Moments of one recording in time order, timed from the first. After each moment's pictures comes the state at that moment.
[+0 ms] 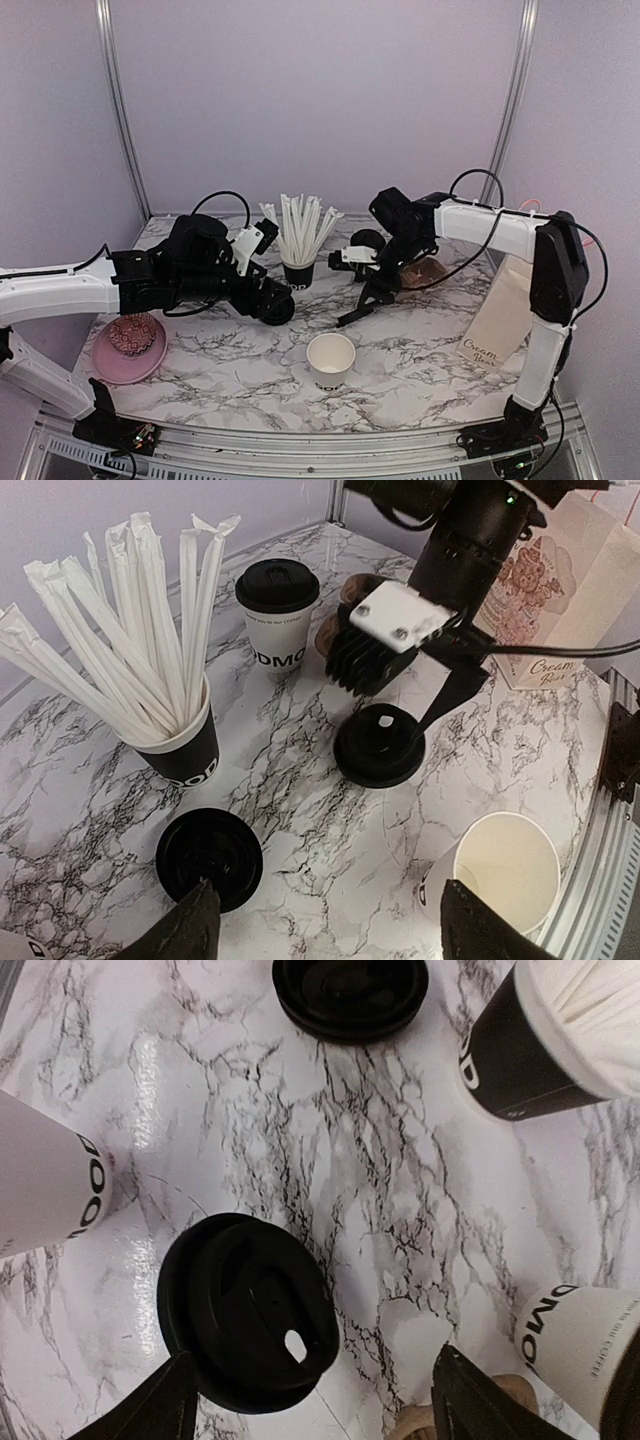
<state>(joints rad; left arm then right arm) -0.95 1.31 0.96 -0.19 -0.03 -0.13 0.61 1.93 1.55 -0.89 -0.37 -0.90</state>
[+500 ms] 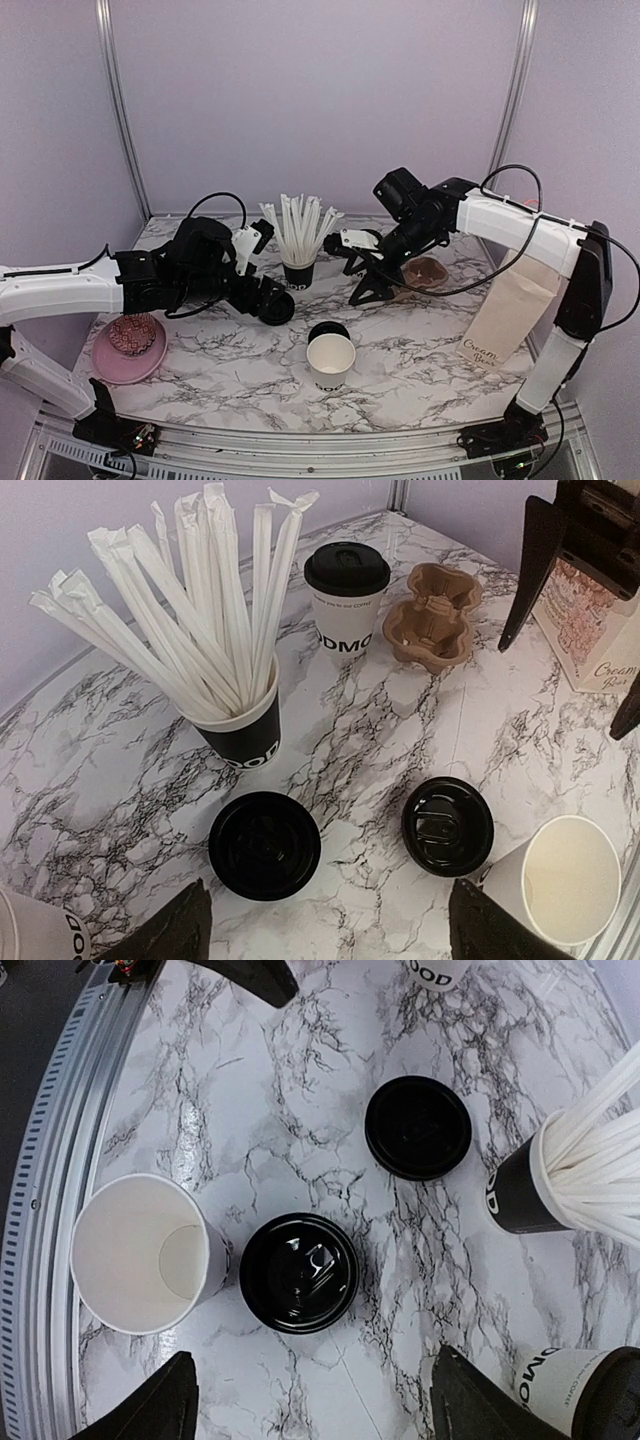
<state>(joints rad) -0.95 1.33 0.96 -0.22 -0.18 -0.13 0.69 1.71 1.57 -0.96 -0.55 -0.82</state>
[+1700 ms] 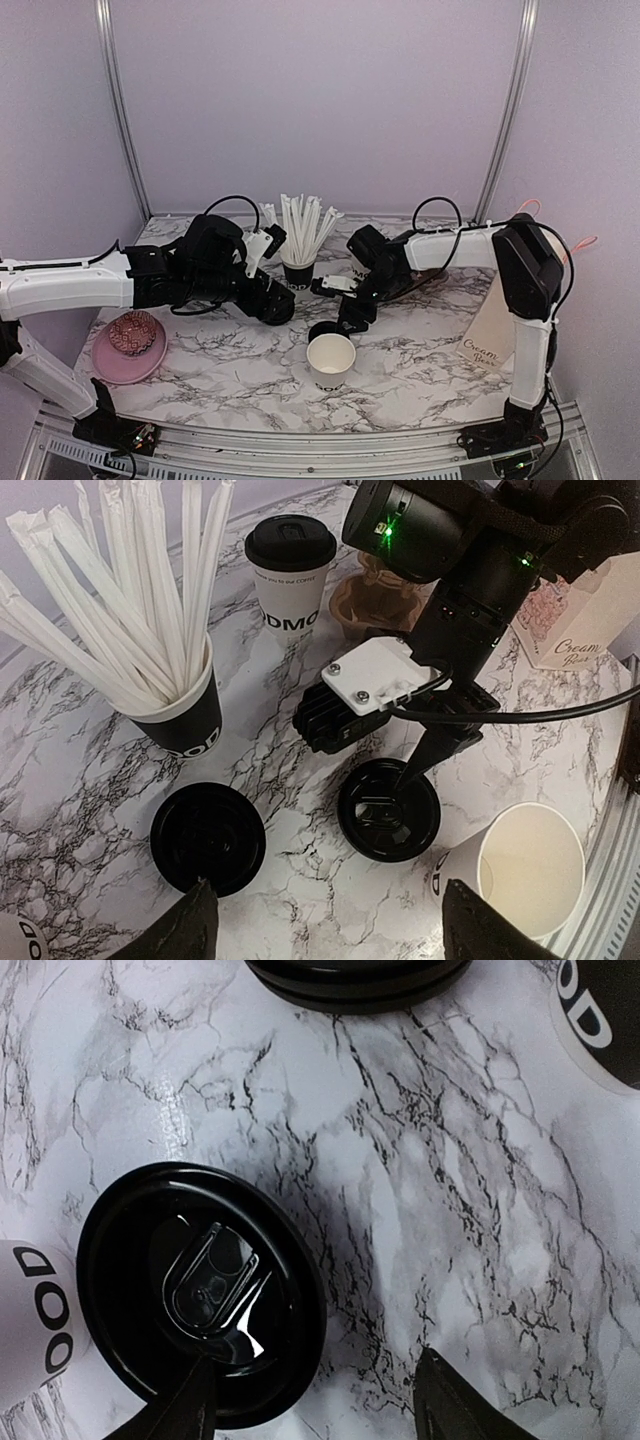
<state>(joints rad) -0.95 1.39 1.02 -0.26 -0.05 -0.16 0.69 2.02 1.41 -0.64 -0.44 -0.58</state>
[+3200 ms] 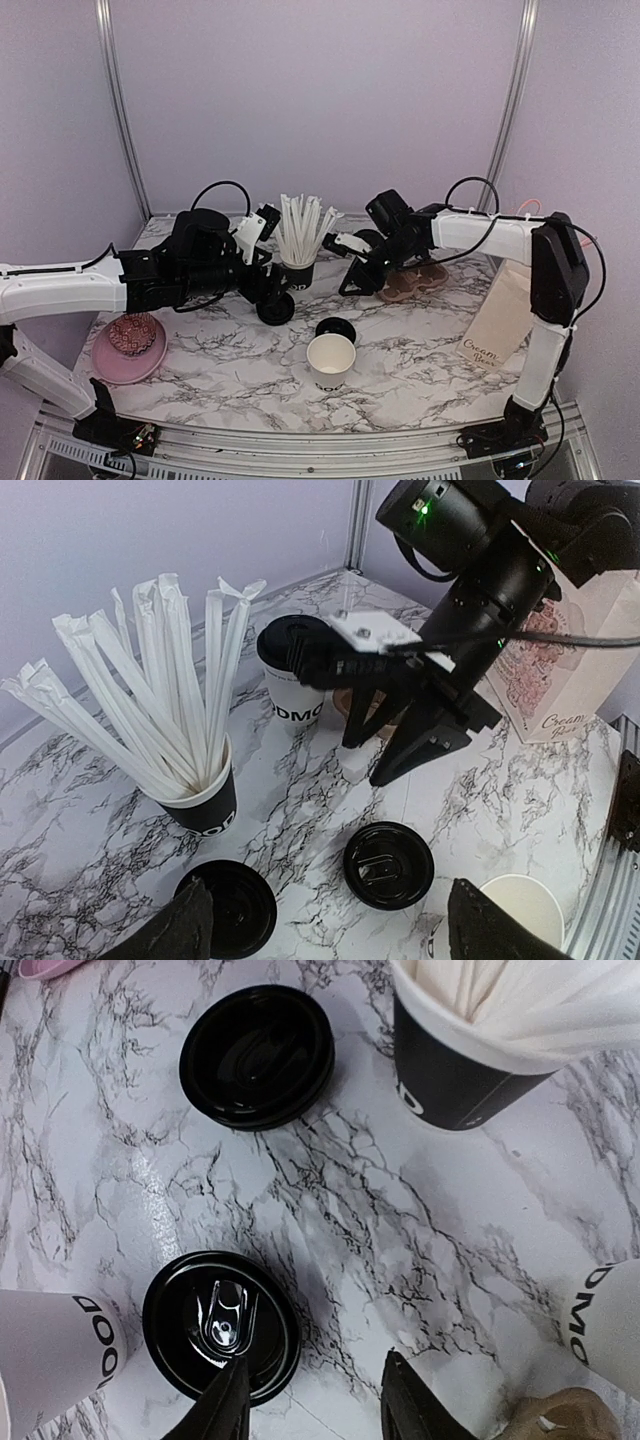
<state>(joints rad) -0.95 1.35 0.97 -0.05 -0.09 -0.14 0.62 1.87 1.47 -0.64 -0.44 -0.42</state>
